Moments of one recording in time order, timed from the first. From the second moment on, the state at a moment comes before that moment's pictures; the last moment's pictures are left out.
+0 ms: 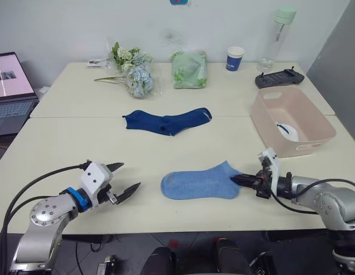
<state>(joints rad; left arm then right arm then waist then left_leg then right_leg) 0.09 0.67 0.18 -0.20 -0.27 0.13 -0.86 -0.24 -0.68 -0.10 -0.21 0.71 1.08 0.77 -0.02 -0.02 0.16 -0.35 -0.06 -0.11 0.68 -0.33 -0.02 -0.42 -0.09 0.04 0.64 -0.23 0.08</state>
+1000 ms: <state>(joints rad) -0.53 0.24 -0.31 0.43 -0.12 -0.10 -1.00 -0.40 -0.78 0.01 0.01 0.66 1.03 1.01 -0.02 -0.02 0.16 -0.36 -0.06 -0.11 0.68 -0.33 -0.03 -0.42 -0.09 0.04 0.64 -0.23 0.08</state>
